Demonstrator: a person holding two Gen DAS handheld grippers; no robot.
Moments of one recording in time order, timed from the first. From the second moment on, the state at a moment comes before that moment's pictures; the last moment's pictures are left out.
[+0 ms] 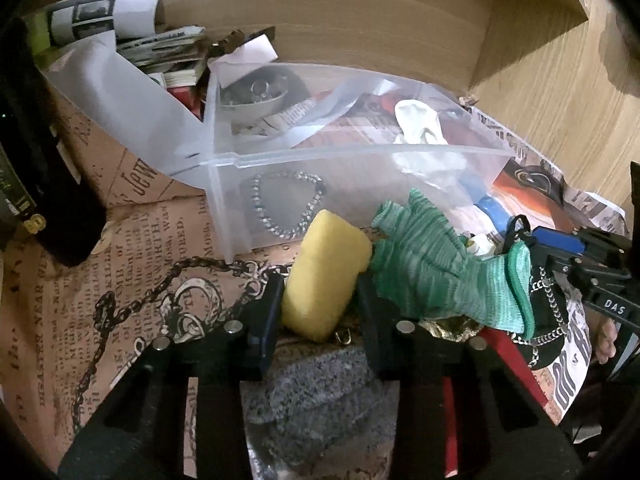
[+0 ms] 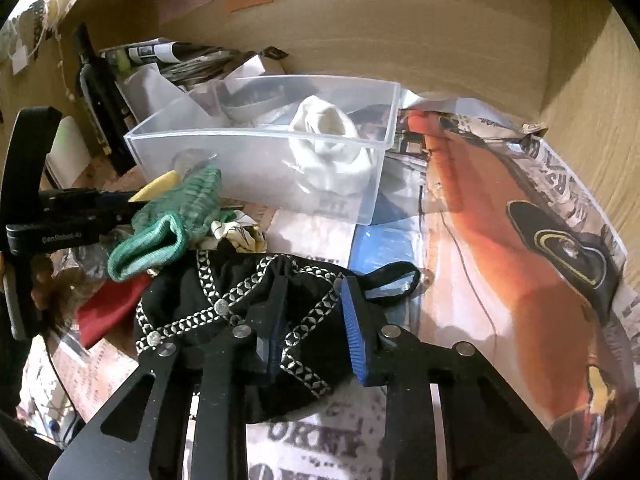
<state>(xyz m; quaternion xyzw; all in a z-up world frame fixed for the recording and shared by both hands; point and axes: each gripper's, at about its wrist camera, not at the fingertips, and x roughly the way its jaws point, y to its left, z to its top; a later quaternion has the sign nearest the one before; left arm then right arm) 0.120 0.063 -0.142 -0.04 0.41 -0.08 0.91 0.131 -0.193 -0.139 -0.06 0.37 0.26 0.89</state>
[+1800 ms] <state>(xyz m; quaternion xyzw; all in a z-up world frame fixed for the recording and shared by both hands) 0.211 0.072 -0.096 -0.03 0.37 -0.03 0.93 0.216 -0.130 -0.053 -0.04 0.23 0.27 0.93</state>
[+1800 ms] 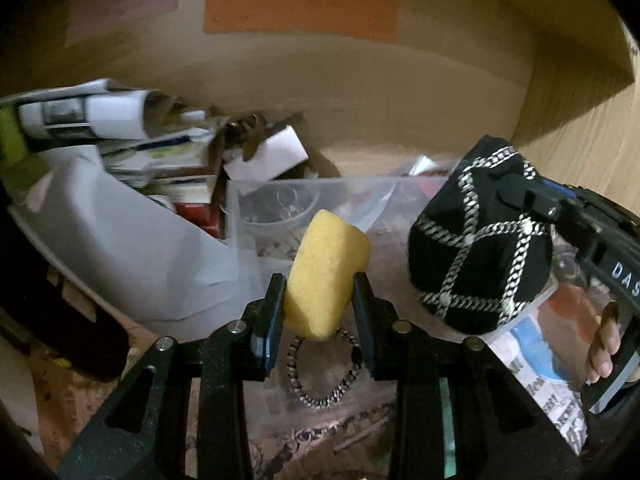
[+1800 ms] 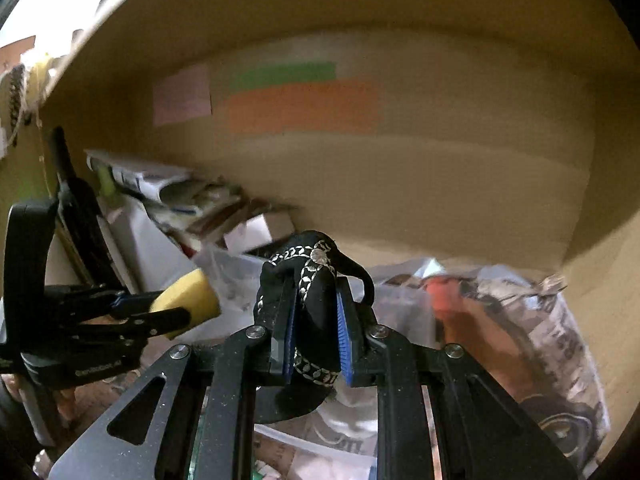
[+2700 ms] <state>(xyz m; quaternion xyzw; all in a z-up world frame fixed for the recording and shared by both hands) 0.182 0.068 -0.074 -0.02 0.33 -0.02 0.94 0.215 -0.124 -0.065 -0.10 0.26 0.25 0.93</state>
